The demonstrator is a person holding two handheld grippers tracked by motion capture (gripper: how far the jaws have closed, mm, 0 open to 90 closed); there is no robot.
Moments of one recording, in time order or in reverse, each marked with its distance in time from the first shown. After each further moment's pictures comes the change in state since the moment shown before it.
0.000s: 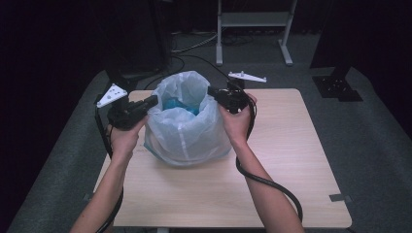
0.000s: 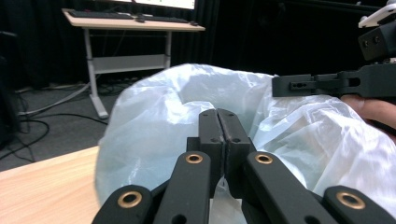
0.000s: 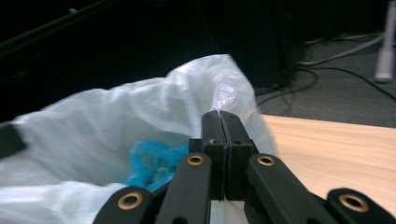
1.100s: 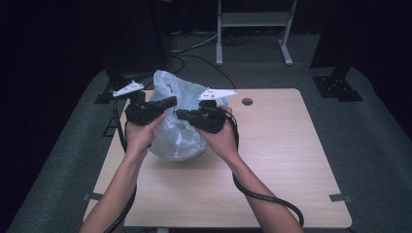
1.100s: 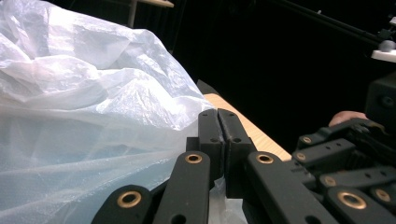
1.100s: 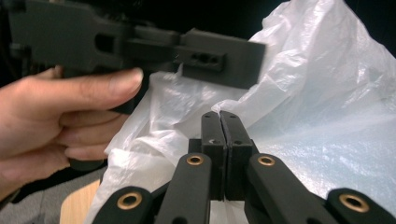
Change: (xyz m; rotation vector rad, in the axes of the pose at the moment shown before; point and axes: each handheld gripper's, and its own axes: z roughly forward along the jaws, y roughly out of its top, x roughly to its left) left arm -0.019 0.007 0.033 0.084 -0.158 -0.201; right arm 0.062 -0.036 0.005 0.131 0.334 -0.294
